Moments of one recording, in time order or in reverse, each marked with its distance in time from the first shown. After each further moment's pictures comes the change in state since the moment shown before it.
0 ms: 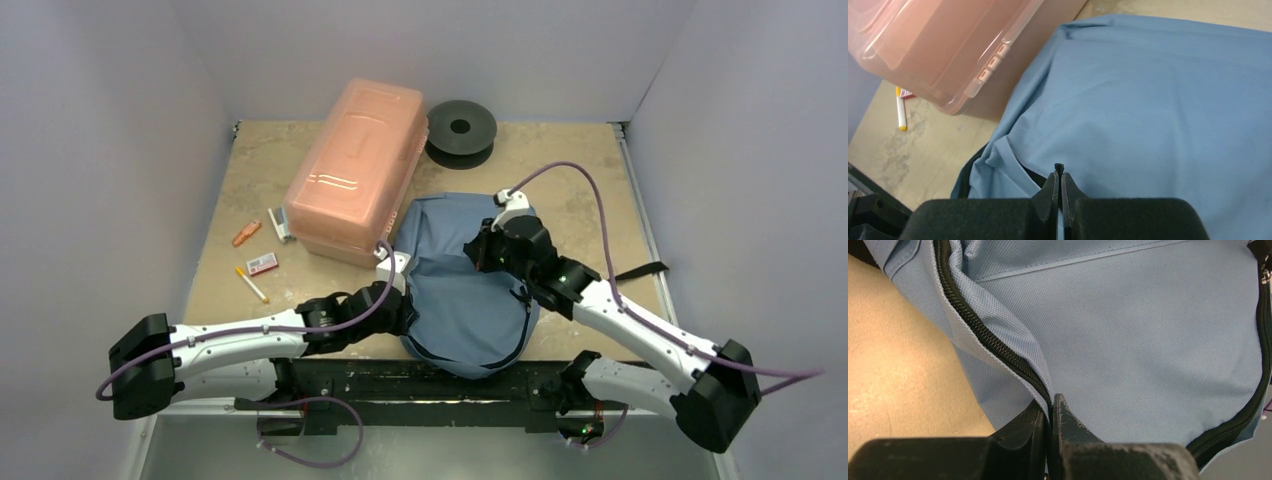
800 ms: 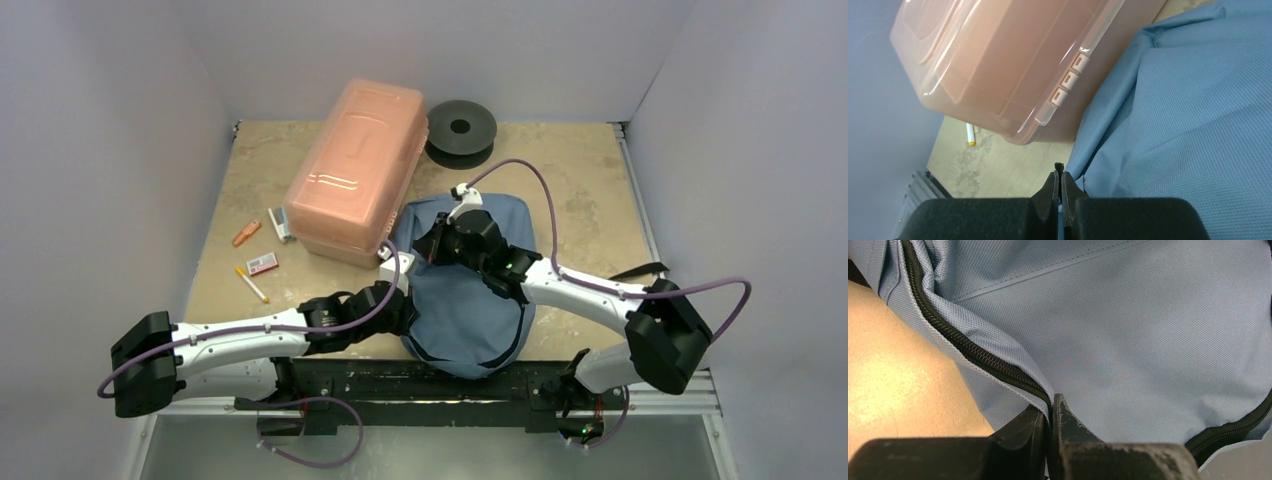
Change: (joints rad) left arm -0.010 0.017 0.027 -0.010 -0.010 0.044; right arm 0.137 0.401 0.114 0.338 -0.079 0.238
